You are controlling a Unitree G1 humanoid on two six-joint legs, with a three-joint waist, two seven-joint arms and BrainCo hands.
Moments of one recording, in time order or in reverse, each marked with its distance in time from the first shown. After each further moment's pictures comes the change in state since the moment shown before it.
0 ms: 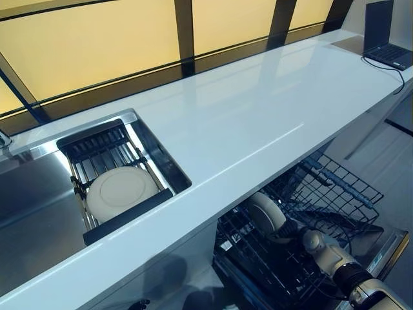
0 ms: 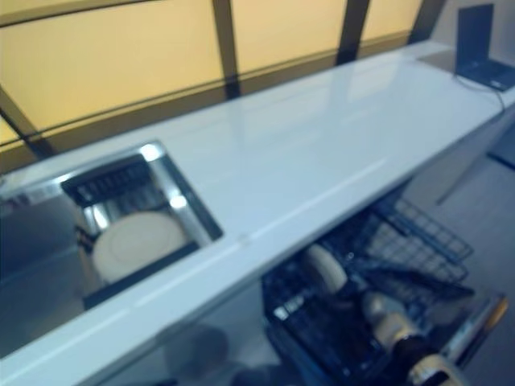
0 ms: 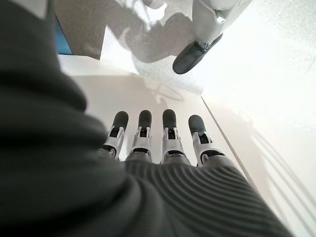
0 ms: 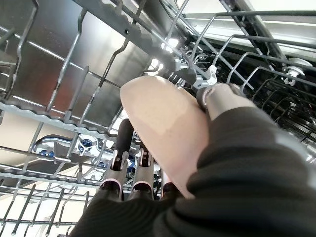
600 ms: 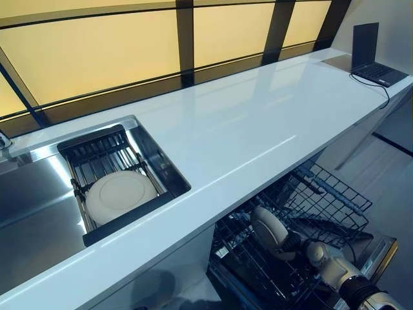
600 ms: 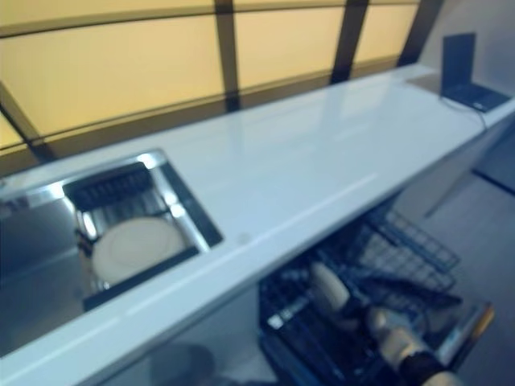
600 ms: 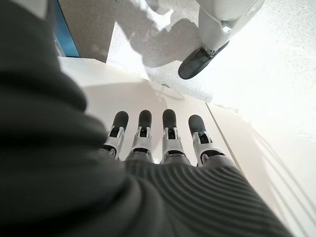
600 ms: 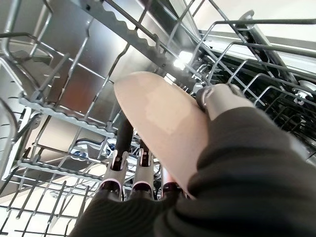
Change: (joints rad) left arm 0.034 -0.007 0.039 0.000 0.009 0.011 -0.004; right arm 0.106 -0.007 0.000 -0.076 -0.039 0.038 0.050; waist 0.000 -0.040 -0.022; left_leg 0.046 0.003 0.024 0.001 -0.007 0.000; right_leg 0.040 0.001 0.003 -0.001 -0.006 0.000
